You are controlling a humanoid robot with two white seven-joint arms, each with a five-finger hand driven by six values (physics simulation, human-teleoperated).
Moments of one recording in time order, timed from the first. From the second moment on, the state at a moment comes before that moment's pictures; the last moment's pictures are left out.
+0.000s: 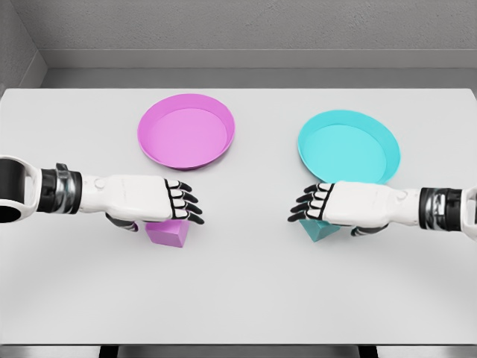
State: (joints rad) left arm -0.67 0.88 -0.84 -1.76 -0.44 -0.61 -0.61; right arm -0.41 -0.88 0.58 -1.76 0.45 -0.61 0.59
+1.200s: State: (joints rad) left arm -0.68 0.85 -0.88 -1.76 -0.48 -0.61 -0.61; right arm -0.41 -0.82 0.55 -1.72 0.52 -0.61 0.61
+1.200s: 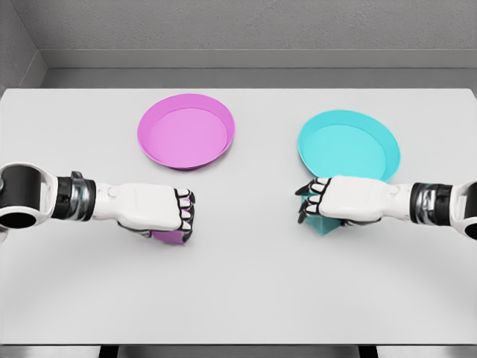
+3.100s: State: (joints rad) left arm -0.98 0.48 -0.77 -1.08 -0.47 -0.61 -0.61; right arm -0.54 -0.79 0.15 -1.23 0.18 -0.61 0.61
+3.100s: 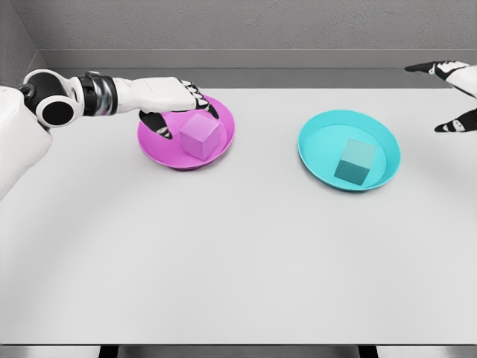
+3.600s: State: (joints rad) left arm -0.80 0.85 -0.68 -1.07 -0.05 -0.61 -0.60; right arm -0.54 -0.79 0.21 -1.26 0.18 -0.61 0.61
